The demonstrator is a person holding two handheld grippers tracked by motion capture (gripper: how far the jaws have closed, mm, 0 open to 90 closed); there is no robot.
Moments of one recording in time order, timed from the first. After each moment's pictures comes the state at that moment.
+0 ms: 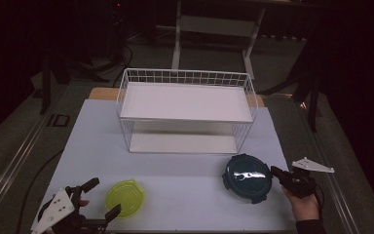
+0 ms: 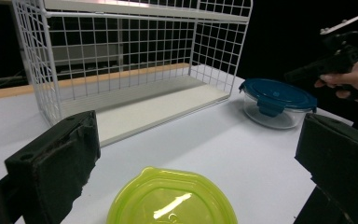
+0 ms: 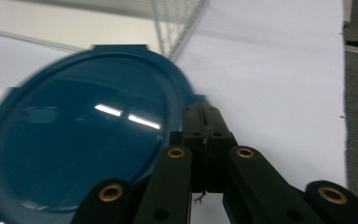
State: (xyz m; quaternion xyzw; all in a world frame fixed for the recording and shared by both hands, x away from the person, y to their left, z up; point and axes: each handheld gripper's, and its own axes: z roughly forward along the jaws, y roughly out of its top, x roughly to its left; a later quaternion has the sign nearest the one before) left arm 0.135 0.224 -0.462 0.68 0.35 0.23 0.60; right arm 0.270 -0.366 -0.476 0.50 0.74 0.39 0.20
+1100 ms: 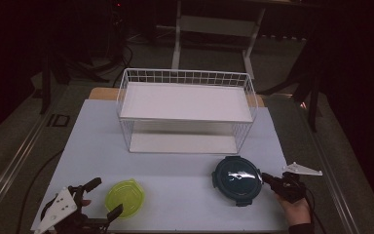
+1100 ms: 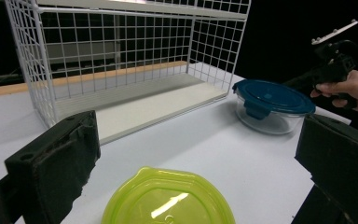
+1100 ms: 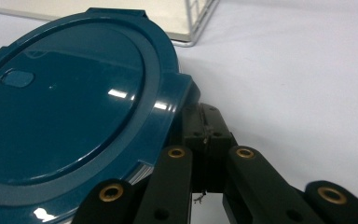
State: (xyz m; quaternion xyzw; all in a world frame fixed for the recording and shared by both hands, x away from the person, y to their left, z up) left arm 0.138 0.221 -0.463 0.69 0.35 0.22 0.59; right arm 0.264 -0.348 -0.495 0.51 0.75 0.39 0.15
